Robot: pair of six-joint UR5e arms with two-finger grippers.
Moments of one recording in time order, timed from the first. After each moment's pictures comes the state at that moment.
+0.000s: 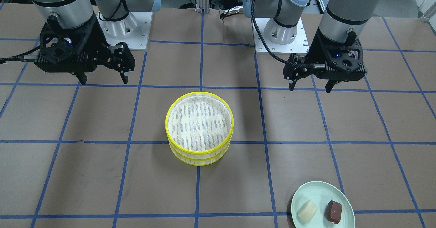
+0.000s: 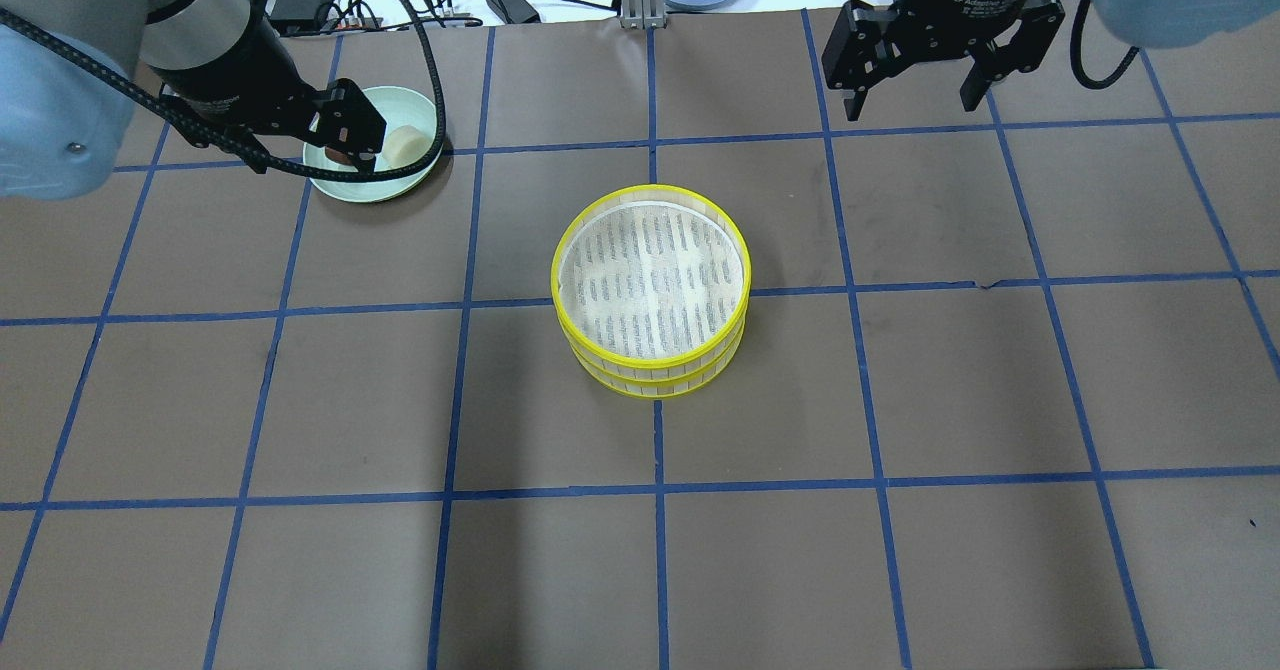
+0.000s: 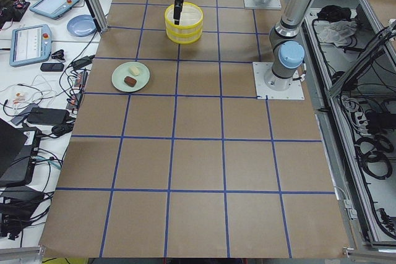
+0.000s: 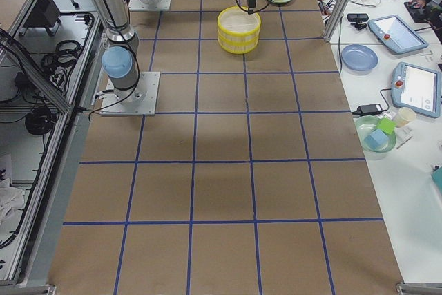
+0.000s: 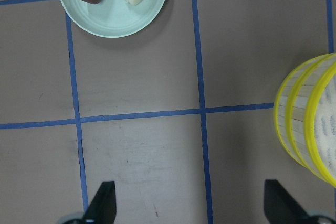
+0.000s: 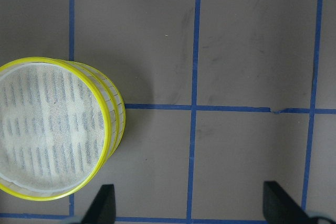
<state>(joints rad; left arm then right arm) -1.53 -1.59 -1.61 -1.40 1.61 0.11 1.62 -1.48 1.43 -1.59 -1.57 0.02</state>
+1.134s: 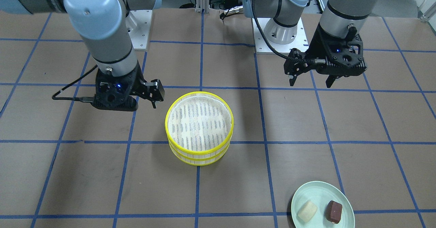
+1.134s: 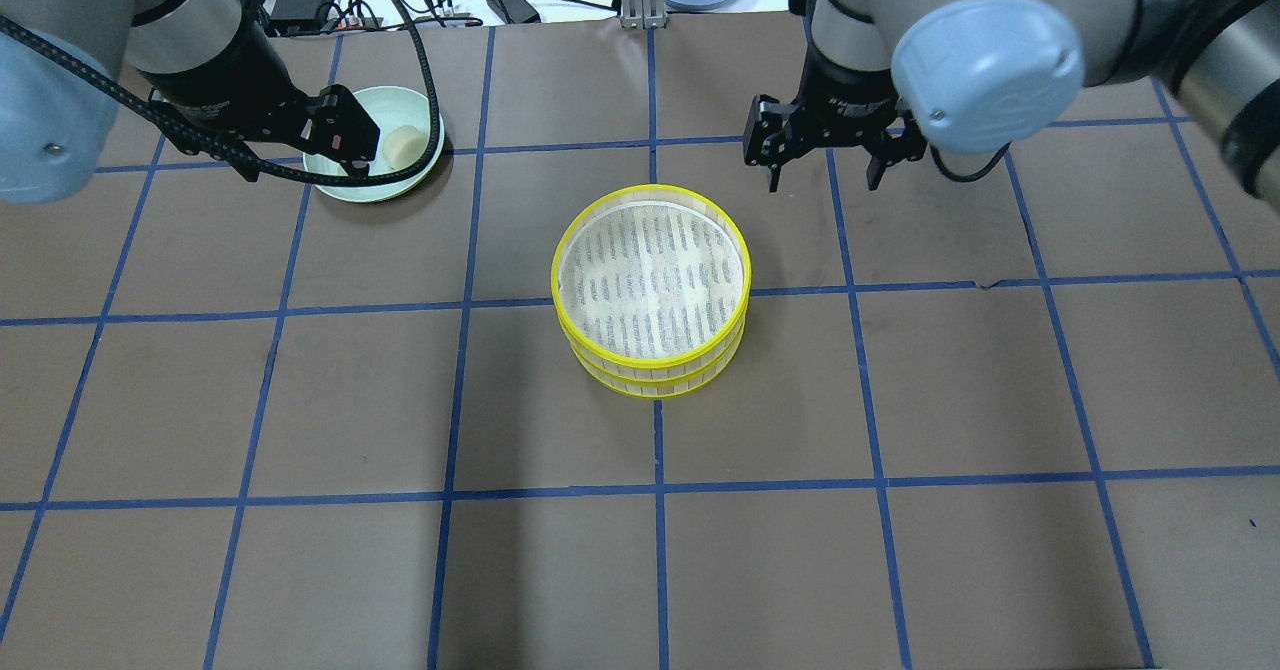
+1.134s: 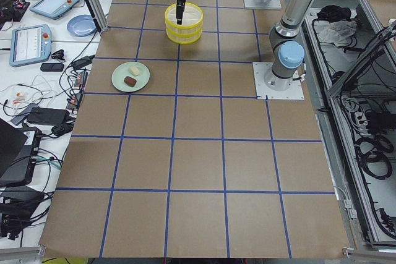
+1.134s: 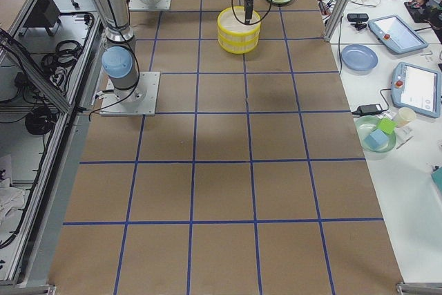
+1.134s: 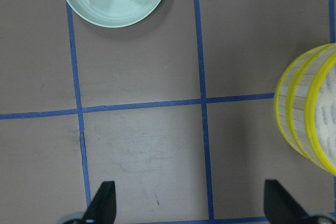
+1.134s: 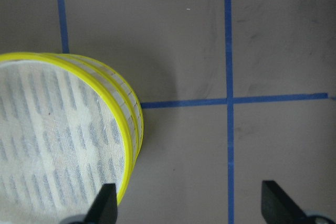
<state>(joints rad) -1.52 -1.57 -1.61 -1.44 1.61 0.11 1.73 -1.35 1.60 -1.81 -1.58 0.21</state>
